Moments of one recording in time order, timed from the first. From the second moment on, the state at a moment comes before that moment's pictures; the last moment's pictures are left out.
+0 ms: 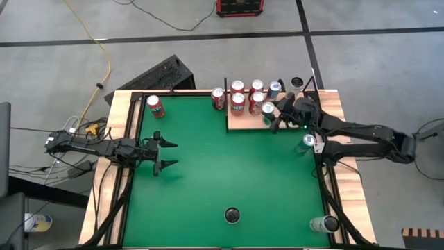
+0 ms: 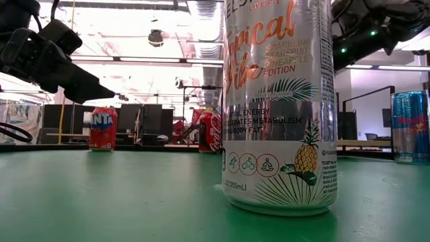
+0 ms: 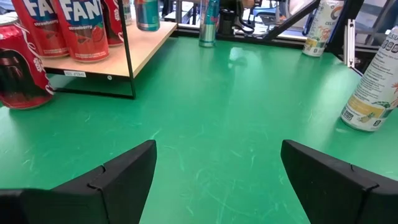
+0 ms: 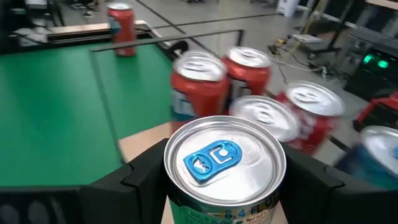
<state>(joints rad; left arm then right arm) -0.14 0.21 0.02 0.04 -0.24 -0.13 -0.50 0.92 0.50 0.12 0.10 -0.08</state>
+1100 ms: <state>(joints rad) -0.14 0.21 0.02 0.04 -0.24 -0.13 -0.65 0.92 0.46 0.11 0.10 -0.02</state>
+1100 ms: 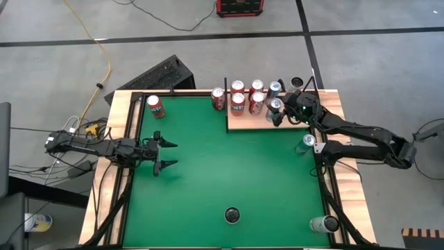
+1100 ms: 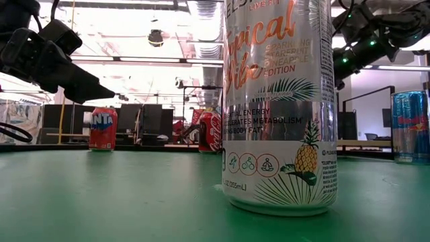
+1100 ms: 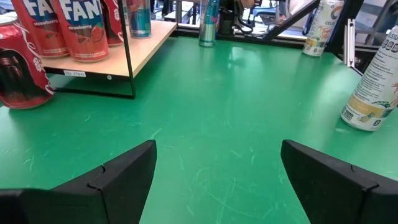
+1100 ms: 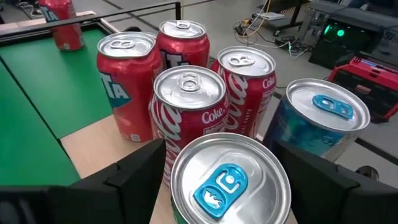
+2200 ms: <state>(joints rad) -0.14 0.21 0.02 0.04 -0.24 -0.13 -0.33 1.21 0.95 -0.58 0.76 0.62</state>
